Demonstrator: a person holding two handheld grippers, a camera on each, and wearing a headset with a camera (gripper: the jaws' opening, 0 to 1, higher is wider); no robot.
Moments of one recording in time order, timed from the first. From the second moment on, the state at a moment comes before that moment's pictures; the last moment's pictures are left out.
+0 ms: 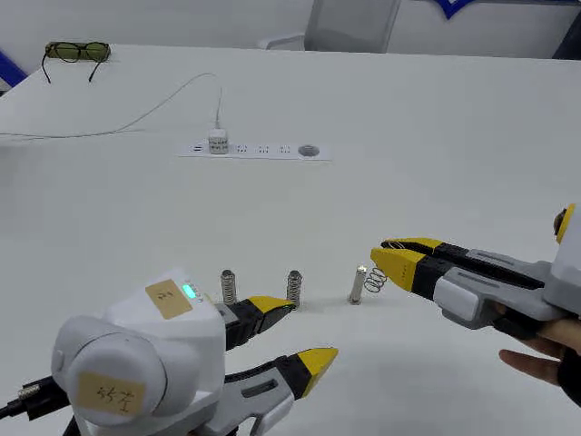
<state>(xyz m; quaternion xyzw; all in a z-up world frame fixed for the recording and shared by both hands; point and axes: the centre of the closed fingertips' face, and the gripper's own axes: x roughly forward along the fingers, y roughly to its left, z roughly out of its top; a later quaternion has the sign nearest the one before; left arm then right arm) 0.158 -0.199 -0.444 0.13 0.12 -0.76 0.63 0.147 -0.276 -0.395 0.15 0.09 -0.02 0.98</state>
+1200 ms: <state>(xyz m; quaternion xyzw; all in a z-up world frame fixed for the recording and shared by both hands) 0.215 -0.176 -0.457 0.12 0.16 -0.68 0.71 0.176 -0.325 -0.431 0.10 0.13 -0.07 0.98</state>
